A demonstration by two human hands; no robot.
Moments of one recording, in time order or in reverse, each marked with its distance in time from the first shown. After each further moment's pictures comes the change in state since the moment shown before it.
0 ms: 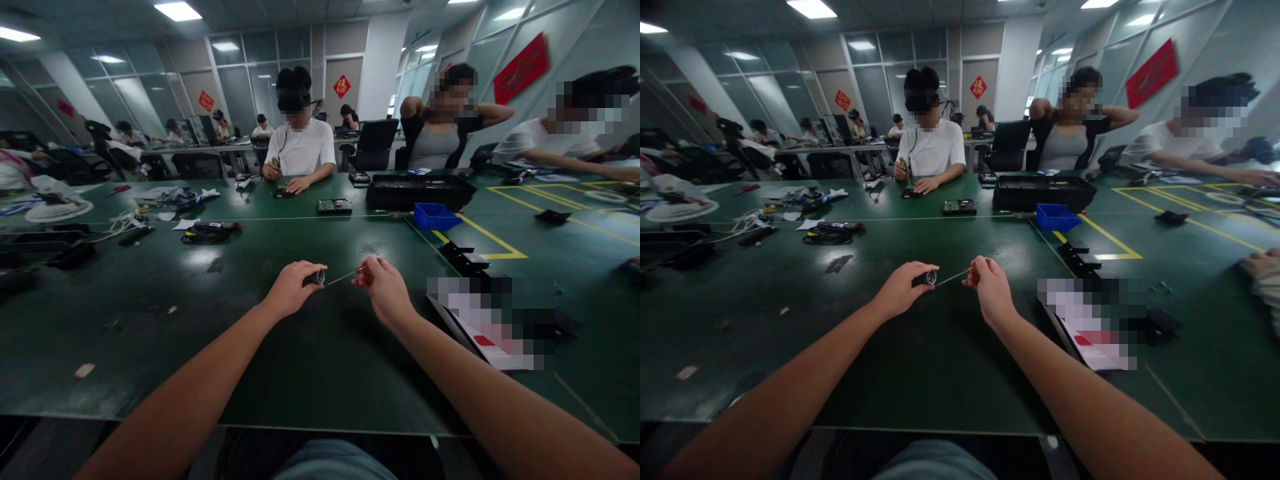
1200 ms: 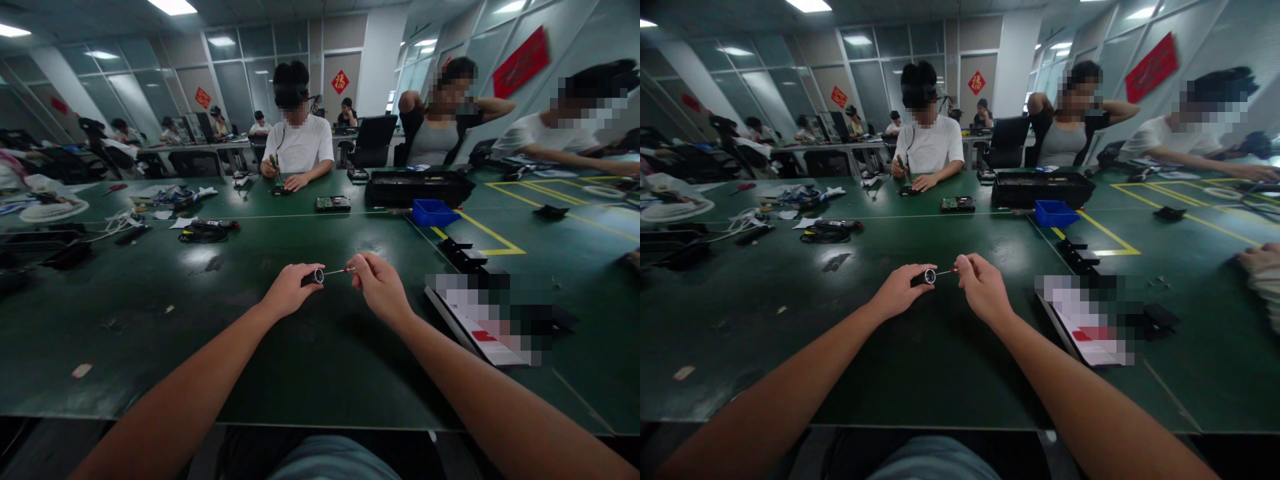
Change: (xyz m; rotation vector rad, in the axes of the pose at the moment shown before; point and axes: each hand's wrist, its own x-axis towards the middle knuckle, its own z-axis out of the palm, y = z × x) left_hand -0.003 0.005 0.002 -0.013 -0.044 -0.091; right_hand -0.017 -0.021 0.003 -0.661 -0.197 -0.355
